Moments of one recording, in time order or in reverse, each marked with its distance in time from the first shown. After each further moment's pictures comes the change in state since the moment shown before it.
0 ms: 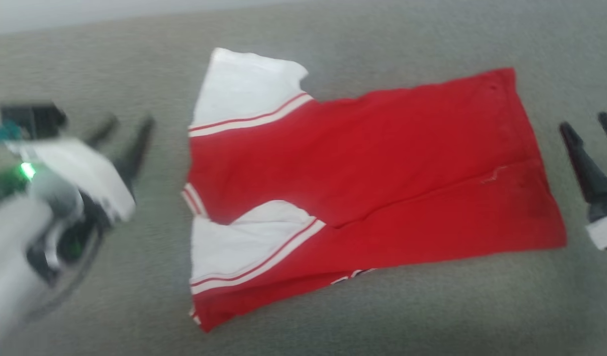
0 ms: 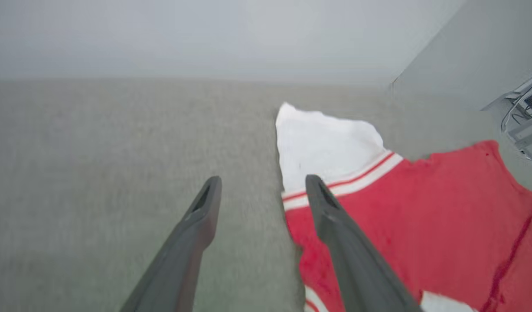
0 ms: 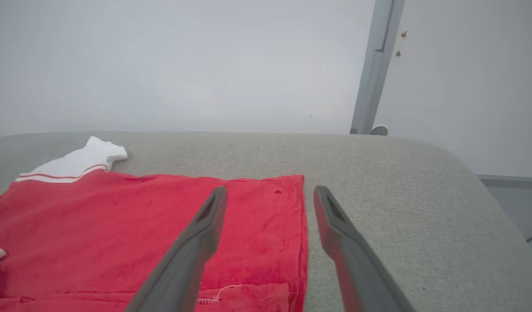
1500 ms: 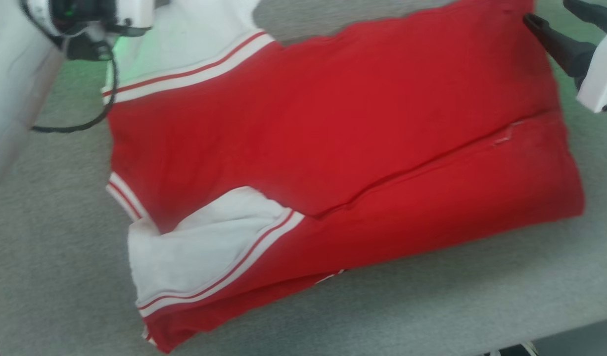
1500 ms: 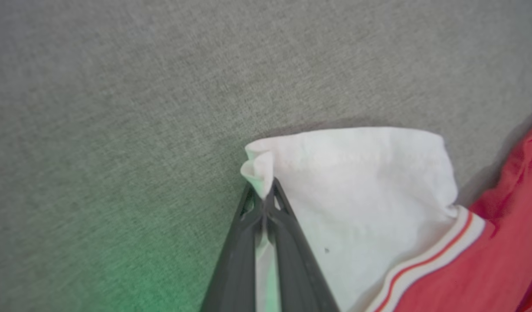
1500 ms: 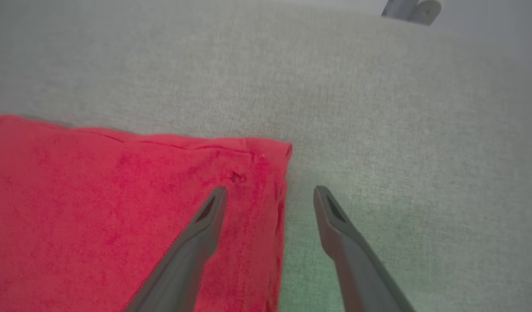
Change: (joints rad) left arm -0.765 -0.367 -0.166 0.662 0.050 -0.225 0.878; right arm -0.639 0.054 0.303 0.195 0.104 -0.001 0.529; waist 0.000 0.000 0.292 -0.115
